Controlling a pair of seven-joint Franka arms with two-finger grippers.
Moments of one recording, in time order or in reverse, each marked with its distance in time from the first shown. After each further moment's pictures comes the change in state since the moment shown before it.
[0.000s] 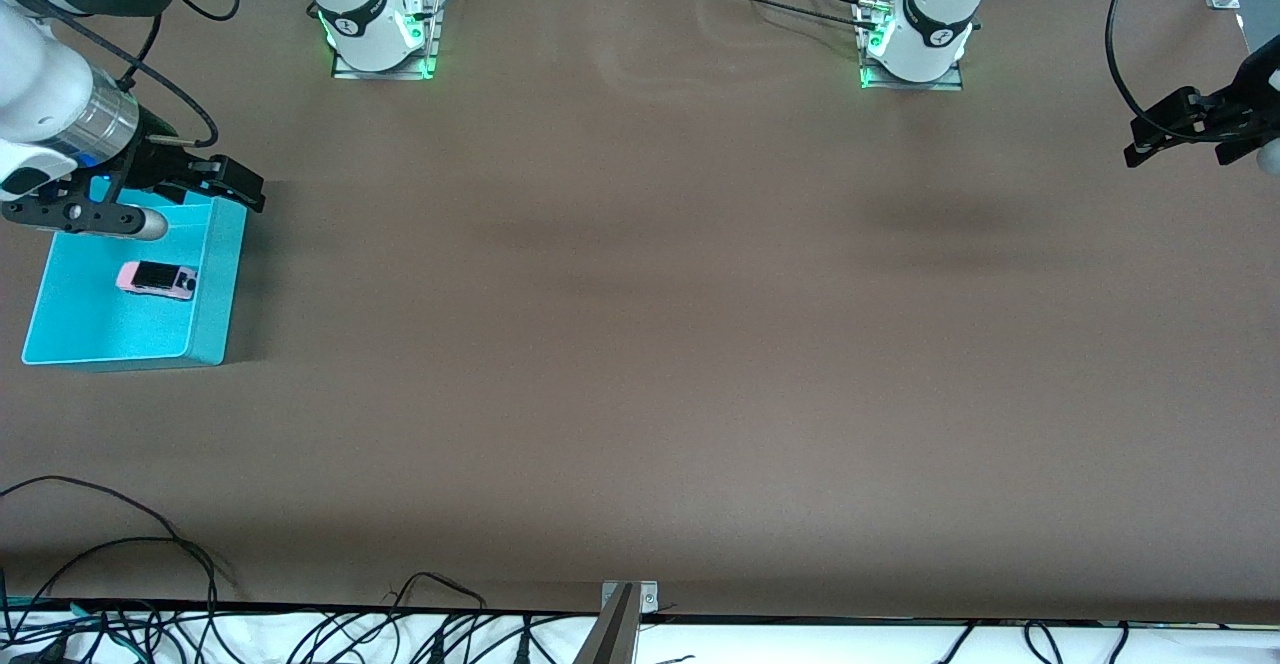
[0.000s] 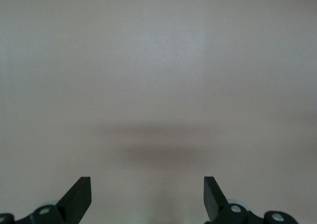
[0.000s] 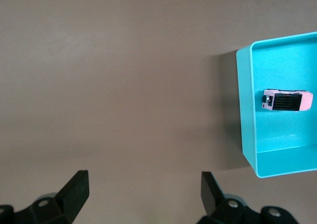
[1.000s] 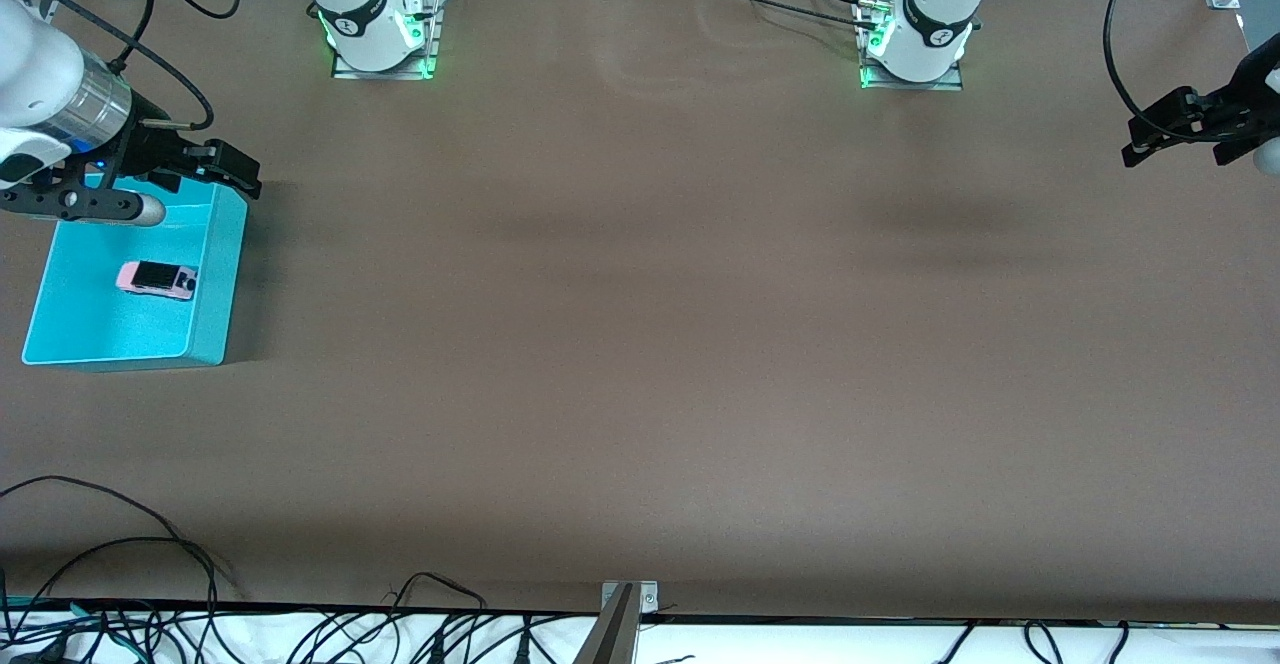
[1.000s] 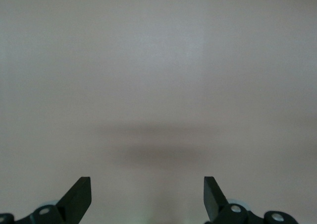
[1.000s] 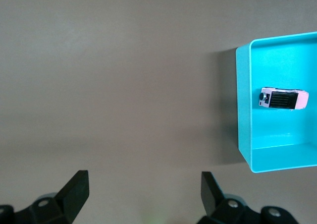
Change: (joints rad) left arm -0.004 0.000 0.000 0.000 0.000 0.000 0.000; right arm 0.017 -0.013 -0.017 0.023 0.000 -0.047 -0.032
